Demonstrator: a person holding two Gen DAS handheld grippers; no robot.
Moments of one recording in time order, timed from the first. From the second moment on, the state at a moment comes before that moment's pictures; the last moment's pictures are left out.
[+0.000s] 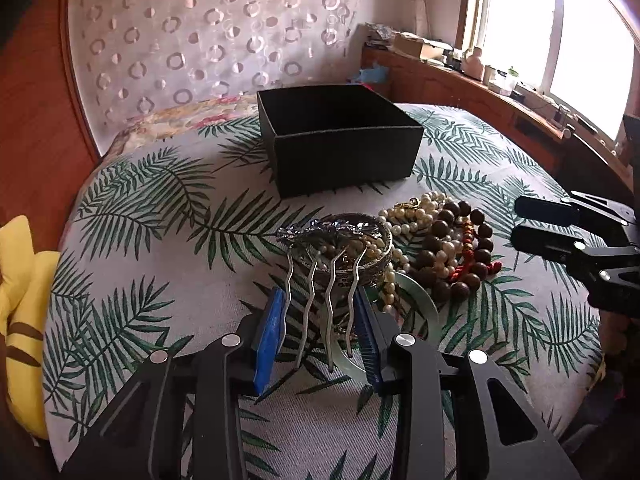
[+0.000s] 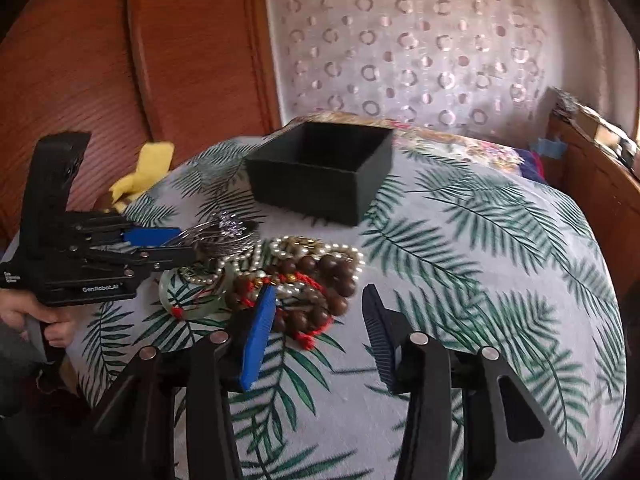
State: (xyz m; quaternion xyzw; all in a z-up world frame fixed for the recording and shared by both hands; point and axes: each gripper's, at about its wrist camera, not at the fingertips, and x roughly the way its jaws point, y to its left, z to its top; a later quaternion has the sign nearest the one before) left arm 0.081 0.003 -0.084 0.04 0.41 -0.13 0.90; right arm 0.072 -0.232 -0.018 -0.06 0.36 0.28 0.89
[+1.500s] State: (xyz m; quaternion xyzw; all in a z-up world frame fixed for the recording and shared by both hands) left arm 0.071 0.020 -0.074 0.01 0.37 -0.14 0.92; right arm 0.108 -0.193 -0.036 -0.13 0.40 0.32 0.85
